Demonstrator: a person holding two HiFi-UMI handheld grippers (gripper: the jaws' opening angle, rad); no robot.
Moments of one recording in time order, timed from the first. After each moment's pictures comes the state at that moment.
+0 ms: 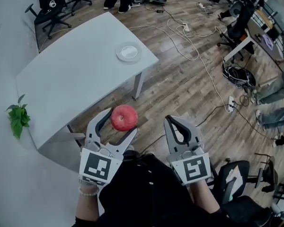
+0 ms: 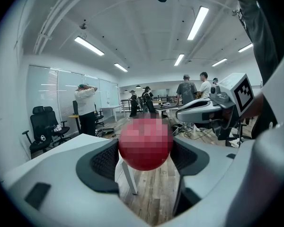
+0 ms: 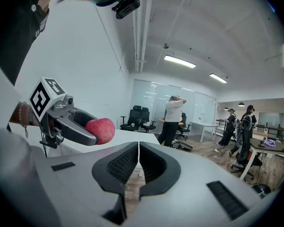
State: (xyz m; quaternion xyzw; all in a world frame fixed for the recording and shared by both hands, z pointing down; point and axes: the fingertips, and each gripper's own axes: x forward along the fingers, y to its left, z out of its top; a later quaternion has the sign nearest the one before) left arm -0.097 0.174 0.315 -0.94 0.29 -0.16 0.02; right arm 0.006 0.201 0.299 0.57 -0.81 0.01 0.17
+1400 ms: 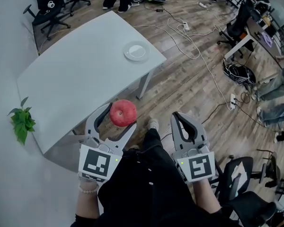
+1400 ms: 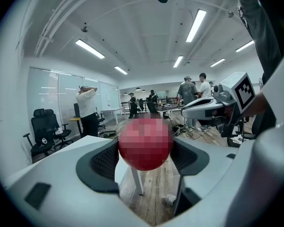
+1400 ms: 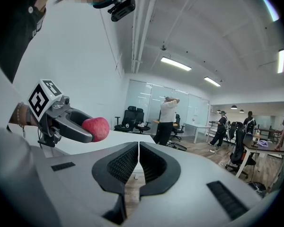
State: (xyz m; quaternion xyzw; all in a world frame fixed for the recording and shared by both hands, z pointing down) left arm -0.149 0.143 0.321 -0.95 0.28 -0.15 0.04; right arm -0.025 0.181 0.299 0.61 -0.78 -0.01 0.15
